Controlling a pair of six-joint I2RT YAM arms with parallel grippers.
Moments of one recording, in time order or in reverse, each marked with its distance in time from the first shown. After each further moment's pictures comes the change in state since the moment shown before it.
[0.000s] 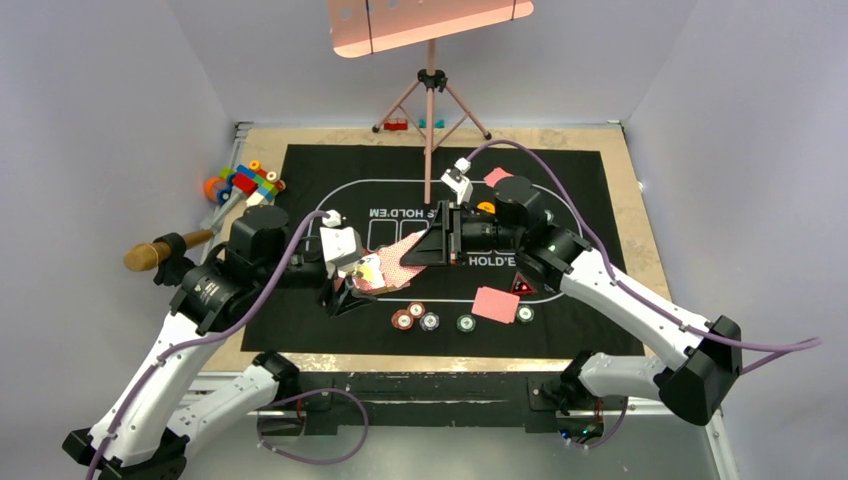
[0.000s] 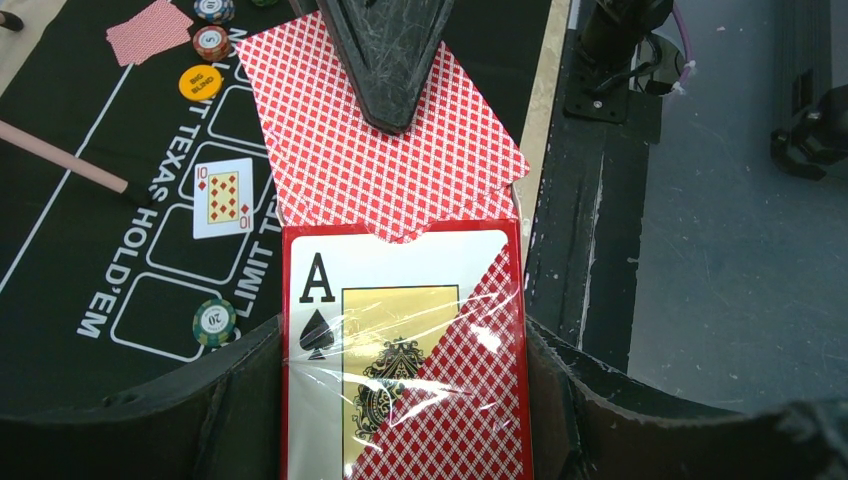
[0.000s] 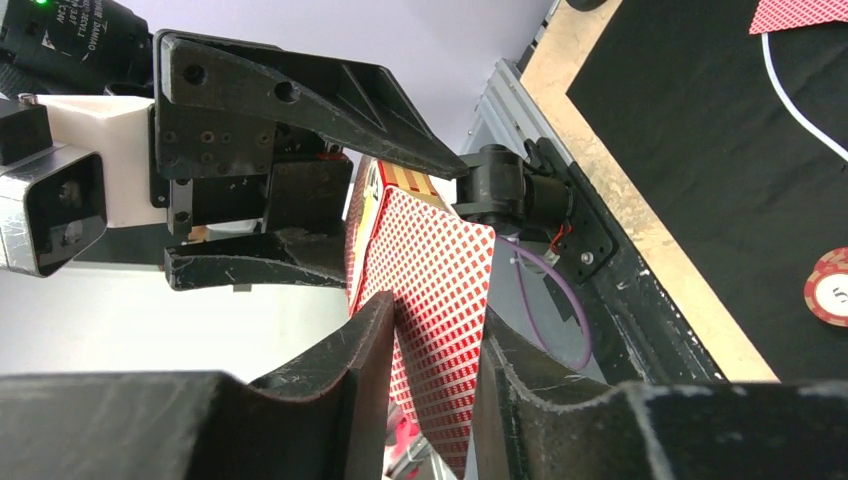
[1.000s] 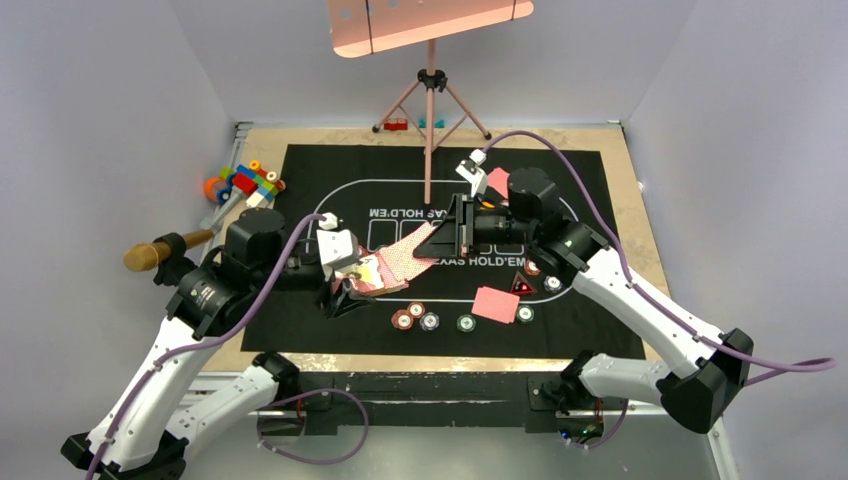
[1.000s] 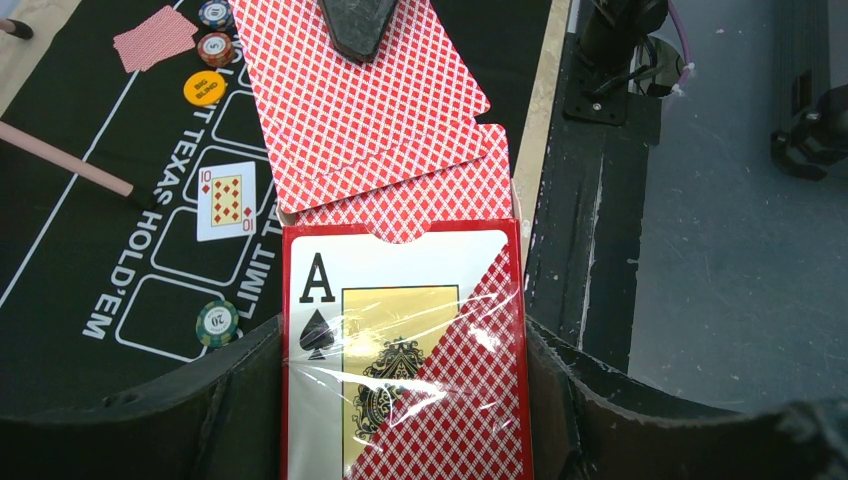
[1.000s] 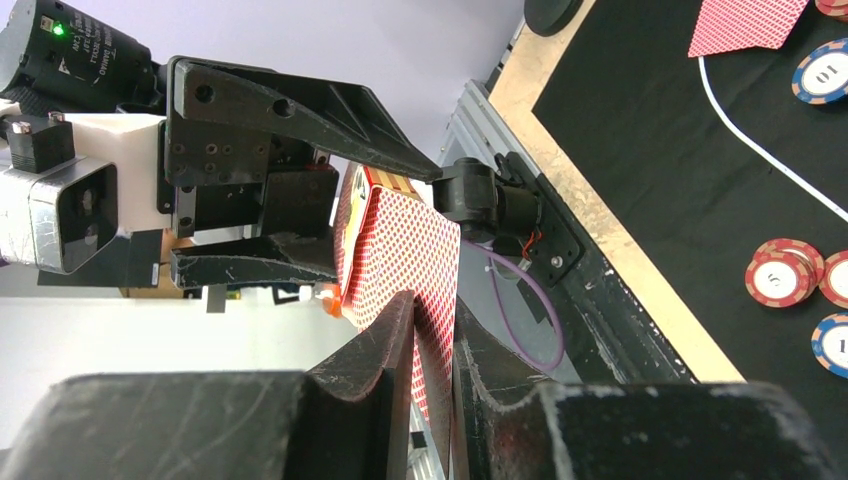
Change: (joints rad) left arm 0.000 -0.021 -0.005 -0.002 -0.002 -0.001; right arm -0.056 -0.038 0.069 -0.158 0.024 -0.080
